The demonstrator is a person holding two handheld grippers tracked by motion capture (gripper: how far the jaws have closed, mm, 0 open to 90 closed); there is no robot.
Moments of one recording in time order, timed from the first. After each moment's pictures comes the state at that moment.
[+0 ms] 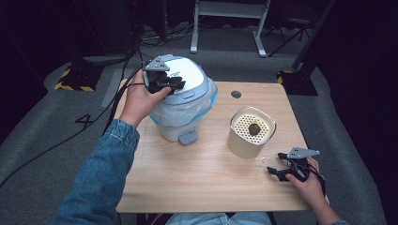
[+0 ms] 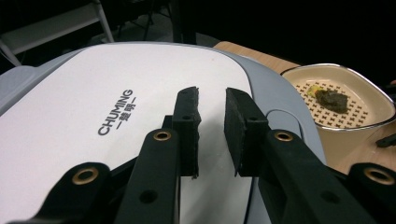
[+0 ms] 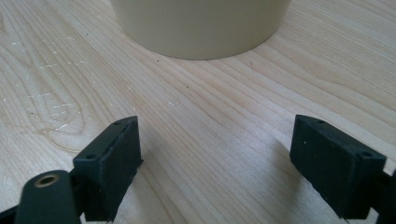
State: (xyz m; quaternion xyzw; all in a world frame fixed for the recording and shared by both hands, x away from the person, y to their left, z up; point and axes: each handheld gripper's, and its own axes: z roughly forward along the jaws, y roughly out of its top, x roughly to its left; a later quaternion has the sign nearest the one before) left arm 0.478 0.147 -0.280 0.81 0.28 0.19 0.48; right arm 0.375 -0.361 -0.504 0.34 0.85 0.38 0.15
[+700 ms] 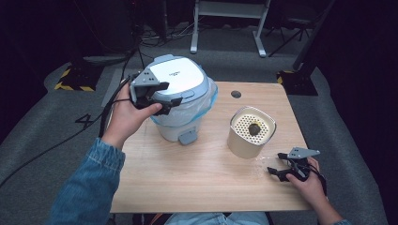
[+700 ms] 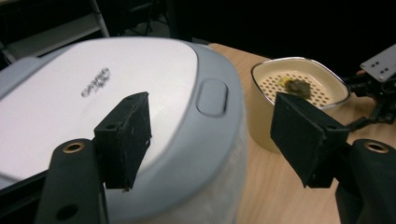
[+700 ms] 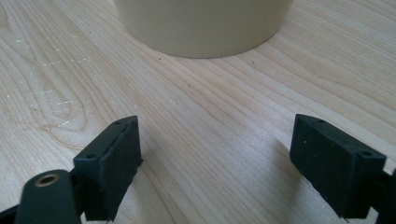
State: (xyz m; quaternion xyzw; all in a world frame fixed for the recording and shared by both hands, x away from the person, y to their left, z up) left arm 0.410 0.169 -0.274 0.81 0.27 0.20 0.49; right arm 0.375 -0.362 -0.504 0.33 0.85 0.38 0.15
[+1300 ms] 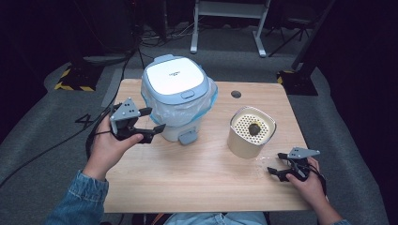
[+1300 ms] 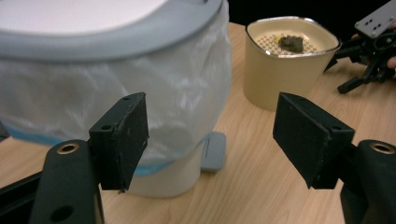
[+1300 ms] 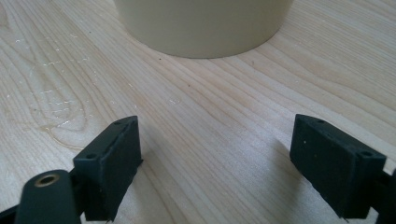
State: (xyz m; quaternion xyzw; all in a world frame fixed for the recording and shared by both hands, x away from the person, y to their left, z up) left arm 0.361 0.208 -0.327 0.80 0.29 0.20 0.48; right arm 0.375 -0.362 -0.504 0.33 0.85 0.38 0.15
